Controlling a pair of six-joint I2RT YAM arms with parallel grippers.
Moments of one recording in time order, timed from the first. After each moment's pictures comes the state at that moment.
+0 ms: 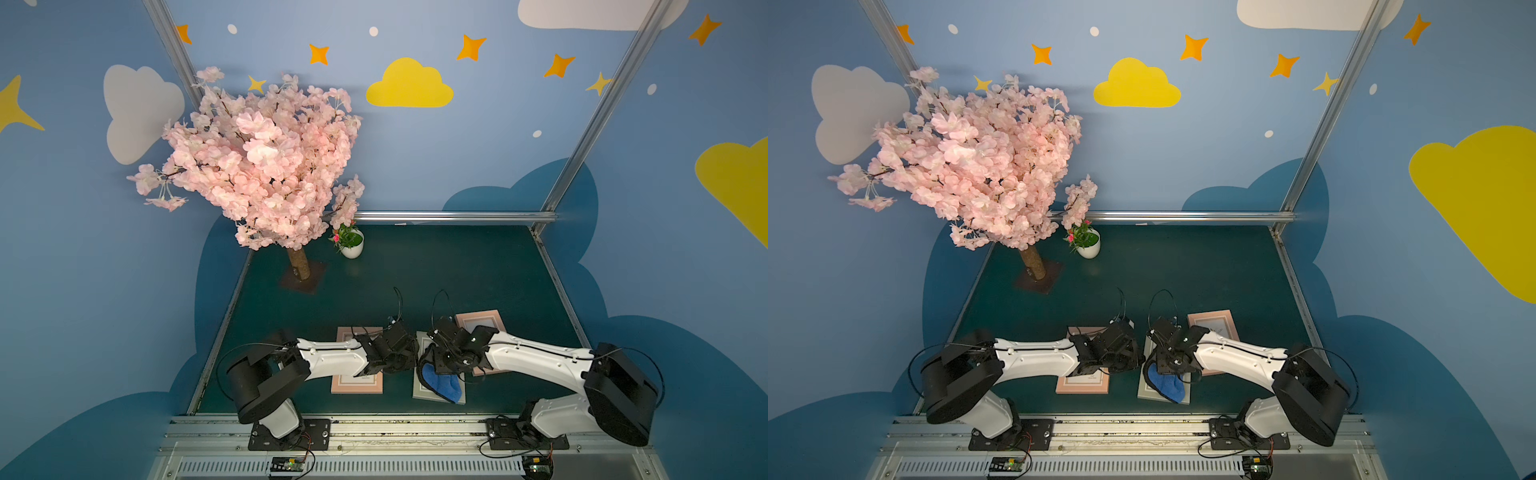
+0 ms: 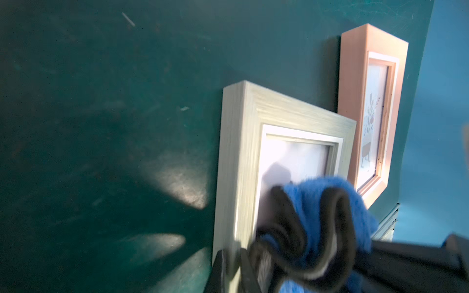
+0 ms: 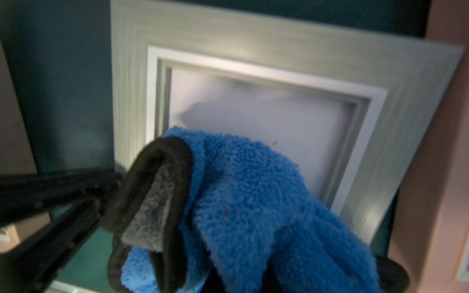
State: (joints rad) left arm -1.00 1.61 0.72 -0.04 0.10 -1.11; right arm 0.93 1.43 0.76 -0.64 0.05 0.81
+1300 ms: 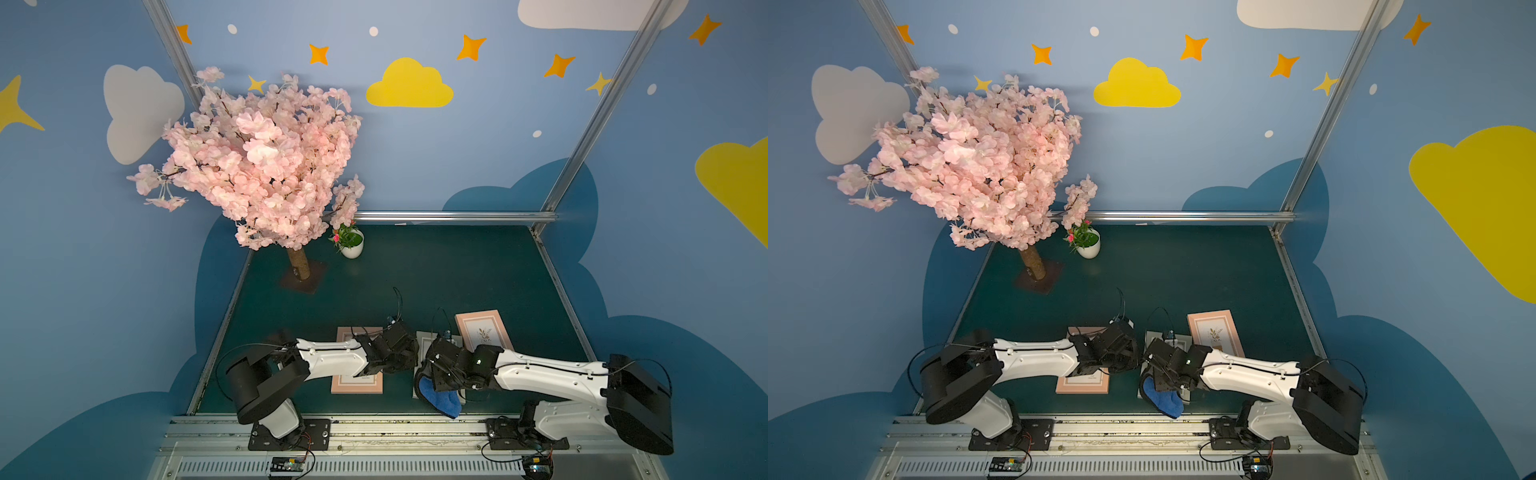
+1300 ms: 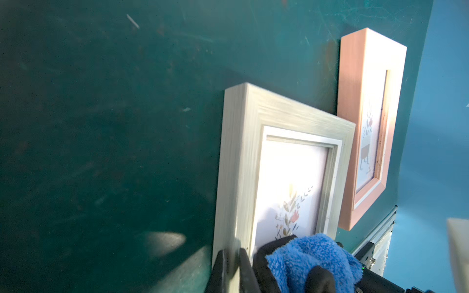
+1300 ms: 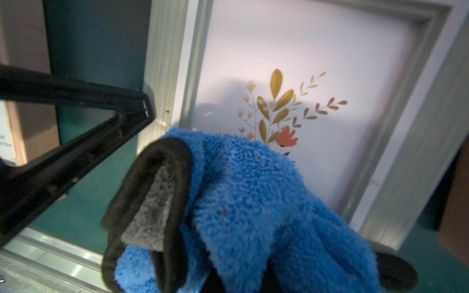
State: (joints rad) left arm -1.00 1.61 0.72 -0.04 0.09 -1.12; right arm 1.13 1.29 0.64 -0.62 0.07 0.96
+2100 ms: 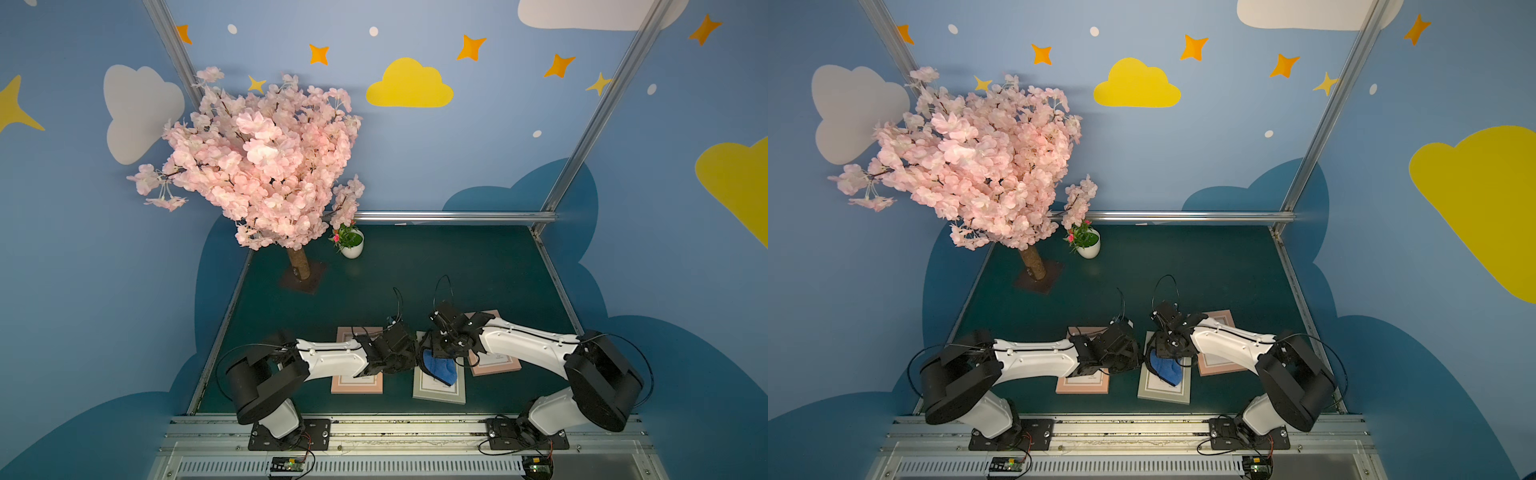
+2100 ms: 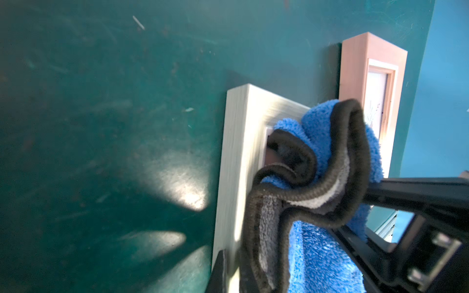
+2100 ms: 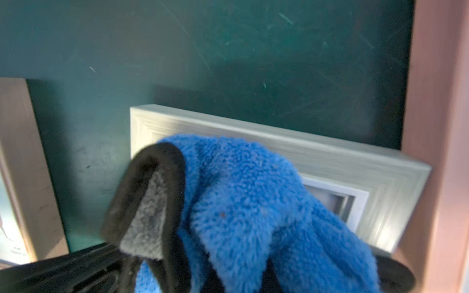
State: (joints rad) left arm -1.01 1.61 0.72 -0.04 0.08 -1.13; right arm 0.83 1.50 0.81 -0.58 0.02 0.75
